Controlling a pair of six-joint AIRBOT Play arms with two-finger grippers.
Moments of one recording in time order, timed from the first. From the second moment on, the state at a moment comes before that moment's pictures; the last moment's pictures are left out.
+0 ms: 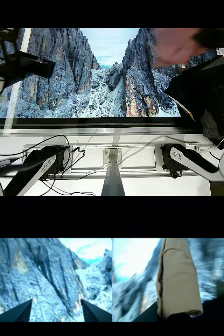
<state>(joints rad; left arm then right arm) -0.08 -0.81 1.07 1.42 -0.88 -1.22 -0.25 -1.13 1.62 -1.27 1.27 1.54</state>
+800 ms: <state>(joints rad) -0.06 -0.75 1.07 1.44 -0.88 -1.22 -0.82 -1.02 1.63 -1.34 1.61 1.68</state>
